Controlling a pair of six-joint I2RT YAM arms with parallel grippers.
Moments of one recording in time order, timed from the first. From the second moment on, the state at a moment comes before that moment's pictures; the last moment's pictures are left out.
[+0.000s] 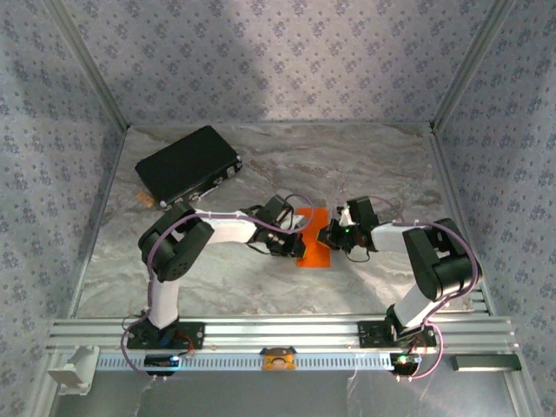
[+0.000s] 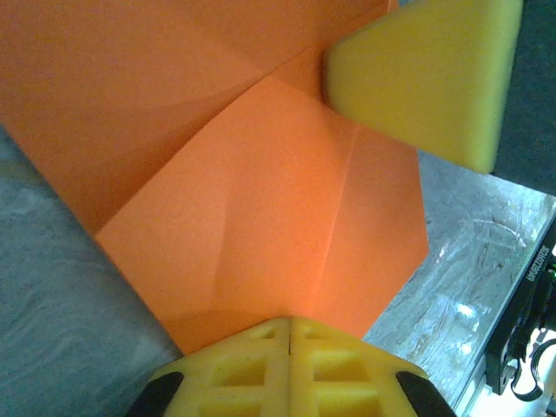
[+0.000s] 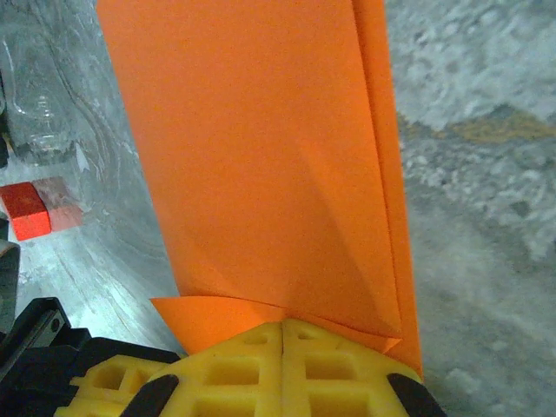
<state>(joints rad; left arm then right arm) -0.84 1.95 1.08 -0.17 0.57 -0.60 0.31 1.61 0.57 0.07 -0.58 0.77</state>
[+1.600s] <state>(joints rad) -0.87 1.96 1.15 -0.30 0.52 -0.56 0.30 1.63 0.58 0.10 -0.60 0.77</state>
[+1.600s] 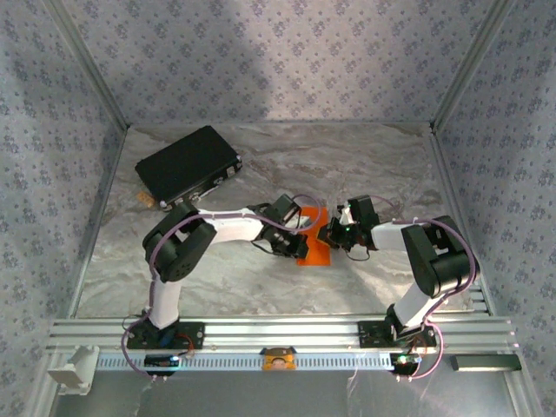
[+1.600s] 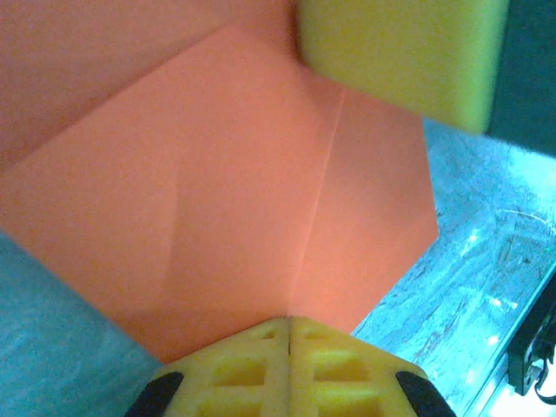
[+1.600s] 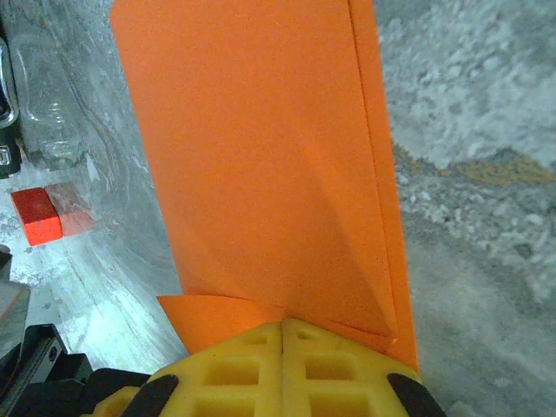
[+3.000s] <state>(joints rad) -0.81 1.94 1.19 -0.24 0.53 -0.57 0.30 1.61 0.58 0.06 -0.60 0.77</state>
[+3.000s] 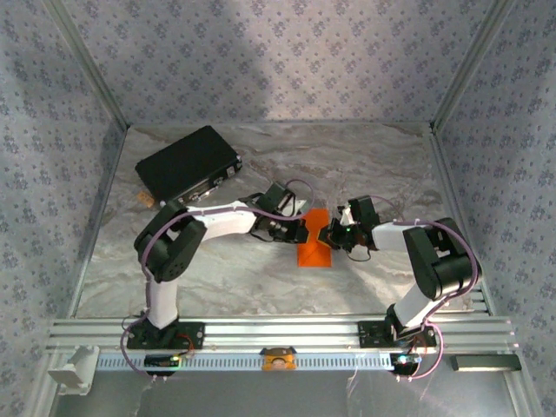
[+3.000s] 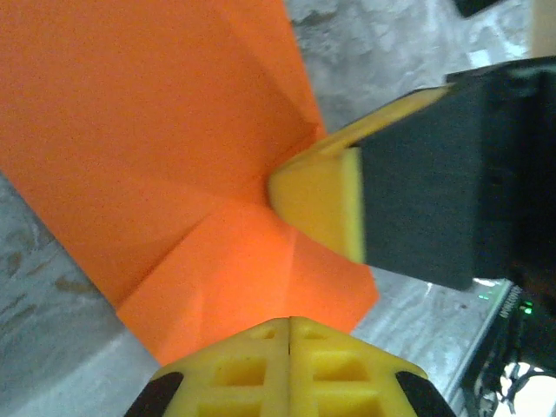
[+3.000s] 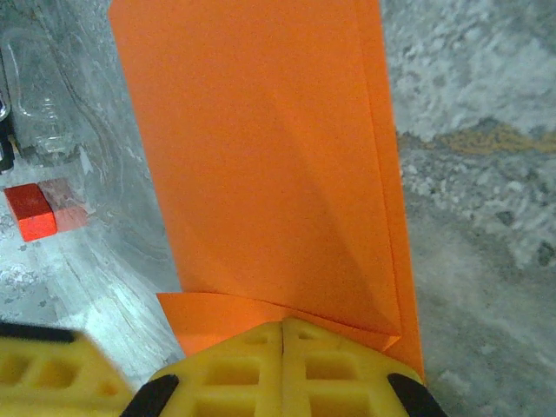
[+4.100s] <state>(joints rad) -0.85 1.92 1.11 -0.17 0.45 -0.66 0.33 1.24 0.50 -0.23 -0.50 0.82</state>
